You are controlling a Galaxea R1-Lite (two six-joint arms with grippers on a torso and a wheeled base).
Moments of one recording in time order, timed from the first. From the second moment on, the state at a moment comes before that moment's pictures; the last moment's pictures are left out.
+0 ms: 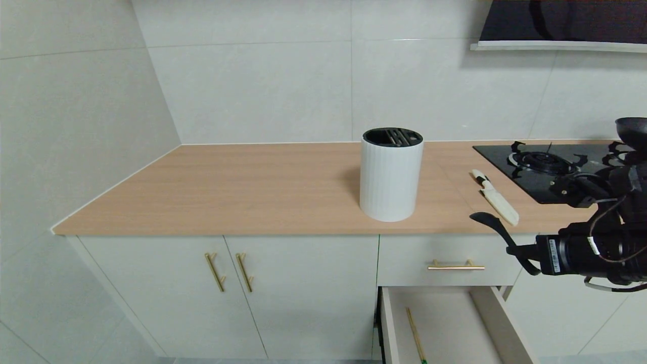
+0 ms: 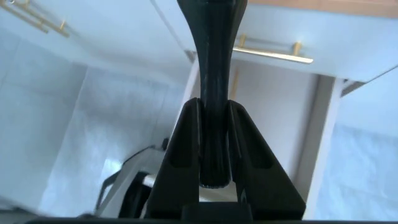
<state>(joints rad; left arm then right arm) 0.00 0.00 0.00 0.00 0.01 0.00 0.16 1.49 -0.75 -0.08 0.19 0.09</state>
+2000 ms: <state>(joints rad) 0.00 0.00 0.00 0.00 0.01 0.00 0.17 1.73 -0.69 -0.23 0.06 0.07</state>
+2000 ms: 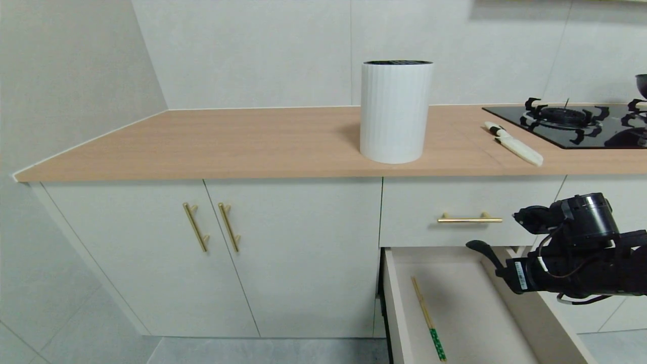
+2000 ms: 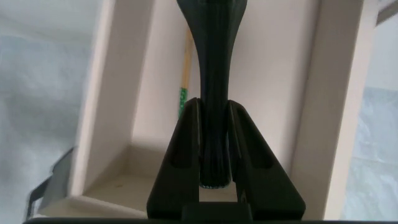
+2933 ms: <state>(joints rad) 0.00 0.00 0.00 0.00 0.01 0.00 0.17 1.78 -0.68 -0.30 0.06 0.07</state>
